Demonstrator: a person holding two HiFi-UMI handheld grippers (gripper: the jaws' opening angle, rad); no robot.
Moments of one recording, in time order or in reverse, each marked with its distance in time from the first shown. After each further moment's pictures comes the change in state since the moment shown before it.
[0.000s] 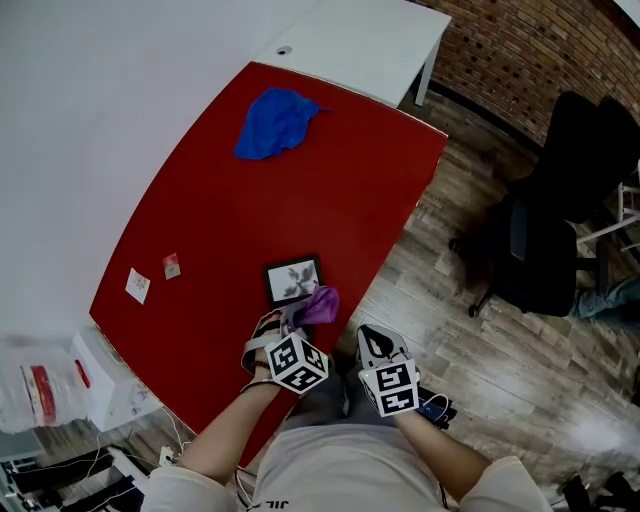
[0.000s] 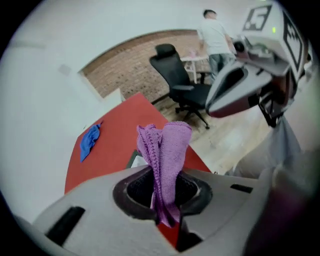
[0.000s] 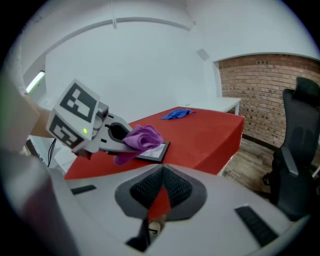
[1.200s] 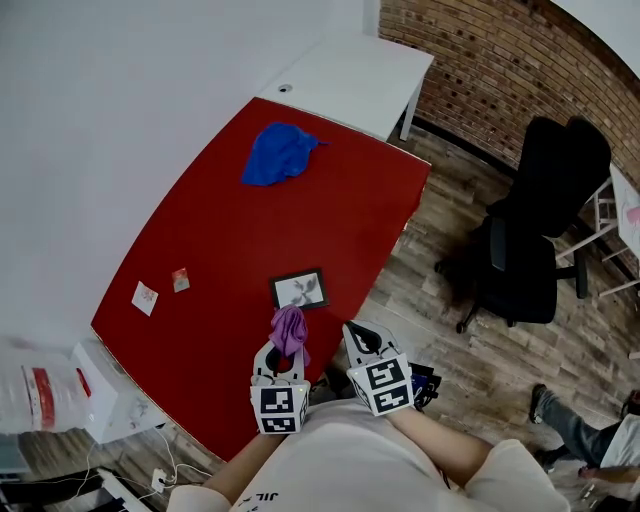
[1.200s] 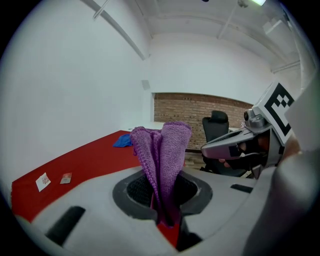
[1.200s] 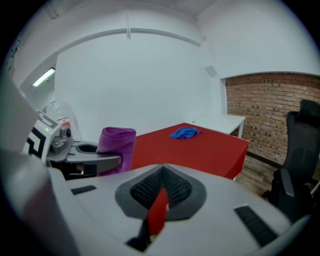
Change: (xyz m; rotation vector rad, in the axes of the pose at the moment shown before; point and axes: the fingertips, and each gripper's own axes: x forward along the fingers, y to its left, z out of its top) left arm -0.148 0.023 -0.007 -0.720 -0.491 0.255; right arm -0.040 0.058 0.089 -0.081 -0.127 0.001
